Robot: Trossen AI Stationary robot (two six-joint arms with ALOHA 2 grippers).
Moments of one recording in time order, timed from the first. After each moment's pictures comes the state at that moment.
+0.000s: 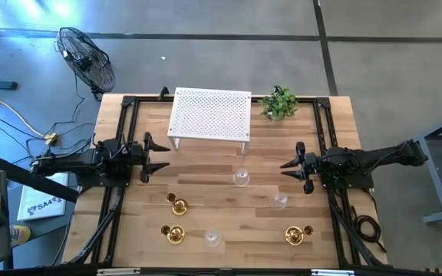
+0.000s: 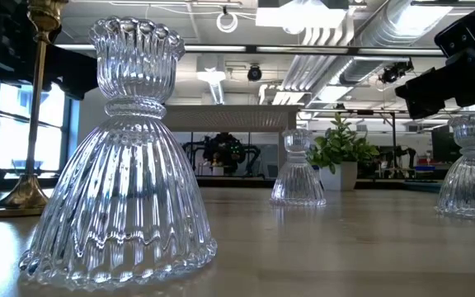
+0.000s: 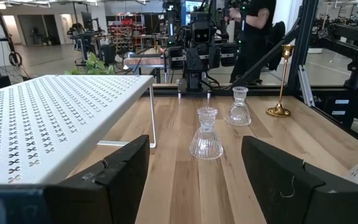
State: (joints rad) left arm 0.06 0.01 0.02 0.00 0.01 0.02; right arm 0.13 0.18 0.01 0.03 0.05 0.07
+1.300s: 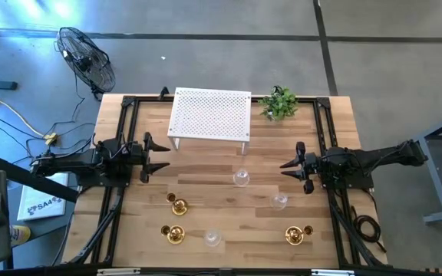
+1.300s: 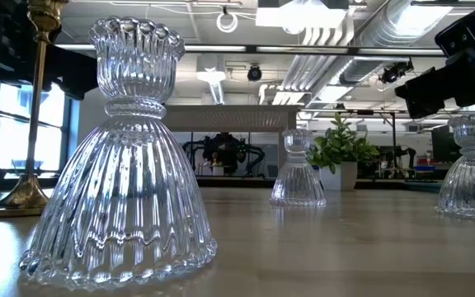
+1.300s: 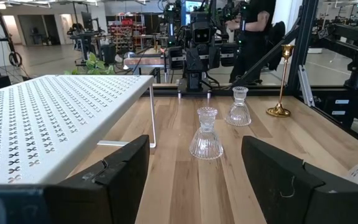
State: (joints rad) left arm 0.06 0.01 0.02 0.00 0.01 0.02; right arm 0.13 0.18 0.01 0.03 0.05 0.04
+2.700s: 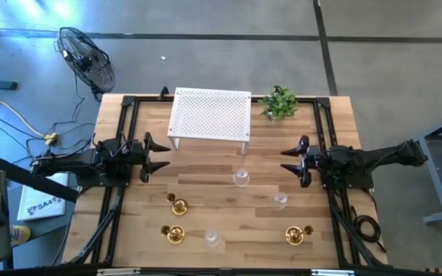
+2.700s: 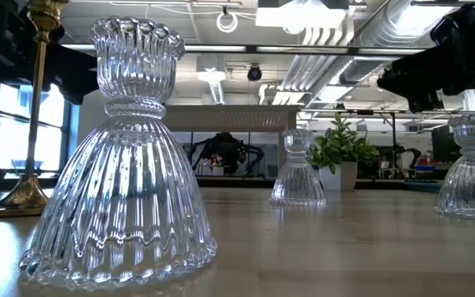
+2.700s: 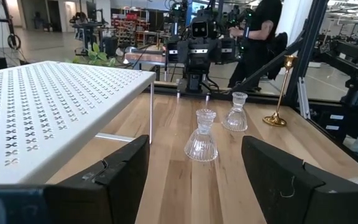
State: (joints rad) left arm 0.06 0.01 0.02 0.00 -0.01 -0.08; right arm 0.13 0.18 0.01 0.17 0.22 0.13
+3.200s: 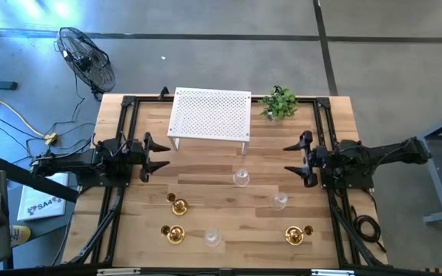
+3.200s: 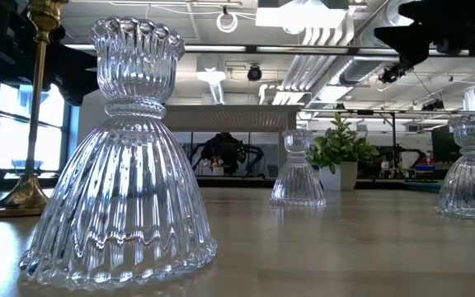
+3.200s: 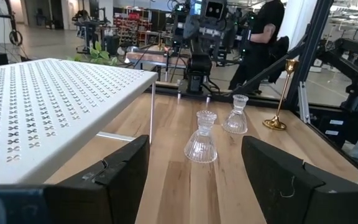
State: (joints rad) left arm 0.06 0.01 0.02 0.01 -0.02 -0.12; right arm 0.13 0.31 0.18 0.23 0.12 -0.09
